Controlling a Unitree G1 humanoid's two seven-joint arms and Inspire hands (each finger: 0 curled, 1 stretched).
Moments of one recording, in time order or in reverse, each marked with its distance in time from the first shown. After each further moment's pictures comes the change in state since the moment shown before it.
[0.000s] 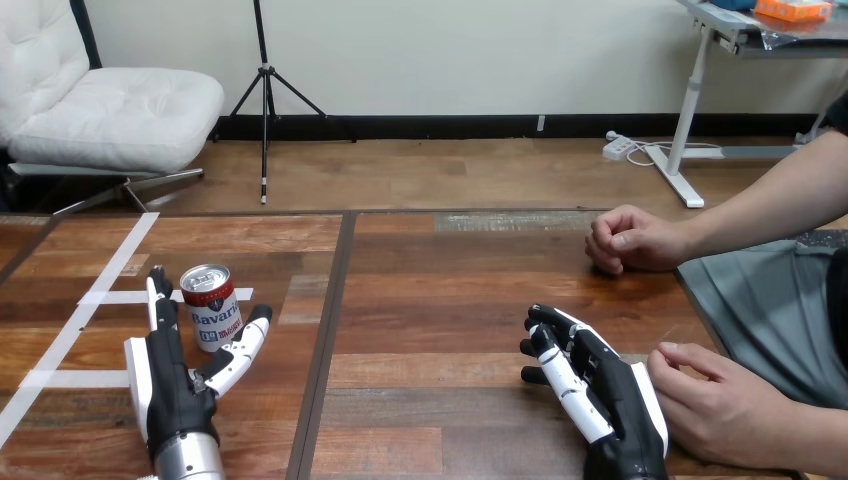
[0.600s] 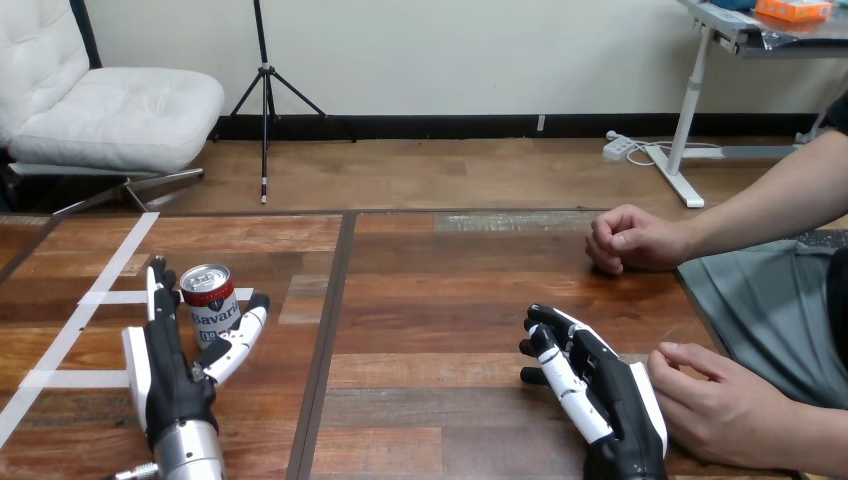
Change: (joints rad) left arm -0.037 0.010 0.000 0.024 0.000 0.007 0.023; right arm 0.001 -0.001 0.001 -0.001 -0.008 0.000 0.000
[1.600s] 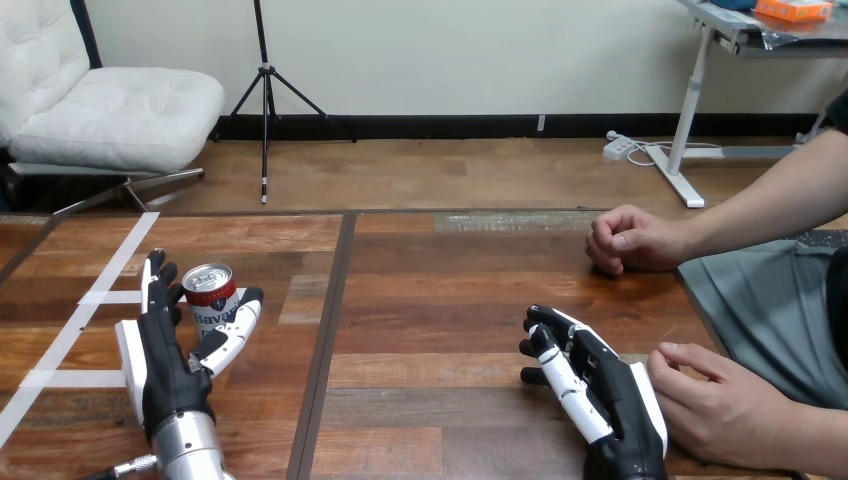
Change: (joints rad) left arm -0.033 0.007 -0.005 0.034 -0.002 0.000 0.040; right arm 0.000 0.000 0.000 0.000 0.000 0.001 0.000
